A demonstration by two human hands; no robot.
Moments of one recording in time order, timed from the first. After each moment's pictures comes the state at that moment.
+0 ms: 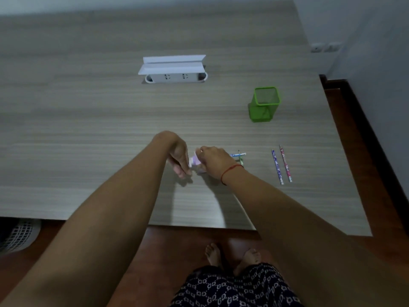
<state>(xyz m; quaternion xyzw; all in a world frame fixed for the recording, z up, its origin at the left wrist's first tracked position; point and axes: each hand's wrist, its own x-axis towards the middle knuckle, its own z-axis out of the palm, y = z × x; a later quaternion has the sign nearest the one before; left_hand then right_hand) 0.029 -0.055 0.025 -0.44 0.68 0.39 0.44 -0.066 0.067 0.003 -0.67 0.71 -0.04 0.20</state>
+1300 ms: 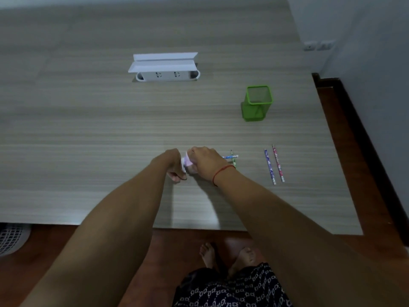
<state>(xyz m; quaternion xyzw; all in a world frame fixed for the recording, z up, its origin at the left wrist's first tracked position) 0.034 -0.030 -0.026 -0.50 0.70 0.39 0.34 -0.066 0.066 0.002 -0.66 0.72 -0.07 0.21</state>
